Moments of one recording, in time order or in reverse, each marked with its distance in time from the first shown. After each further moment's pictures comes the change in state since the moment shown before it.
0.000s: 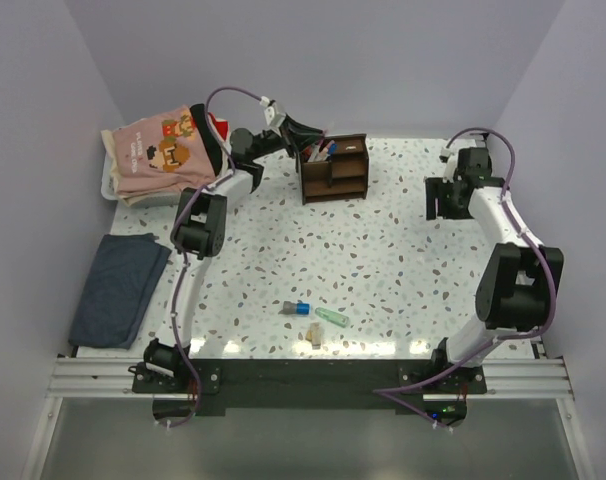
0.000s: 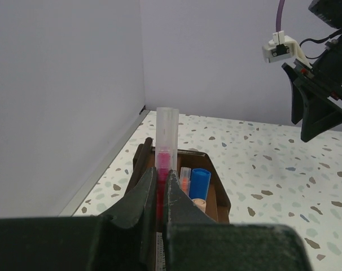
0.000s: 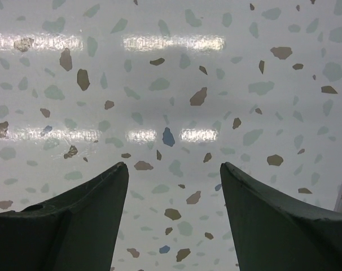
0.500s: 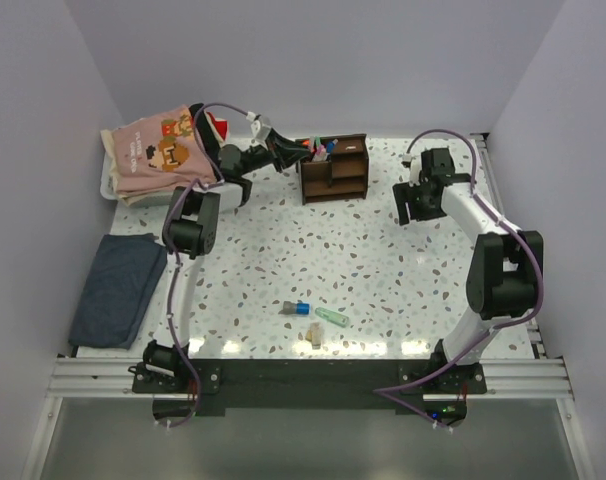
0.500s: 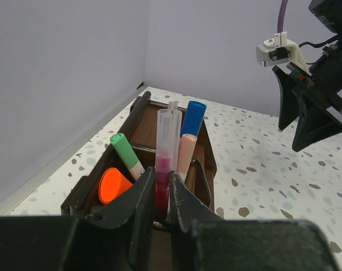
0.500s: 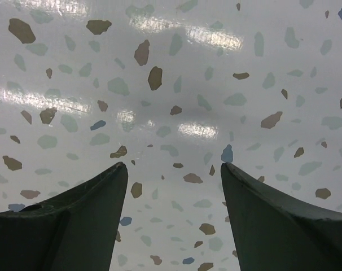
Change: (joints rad) left arm 0.048 -0.069 -0.285 0.163 0.001 -0.092; right arm 0.172 0.087 0.023 -0.001 0.007 -0.025
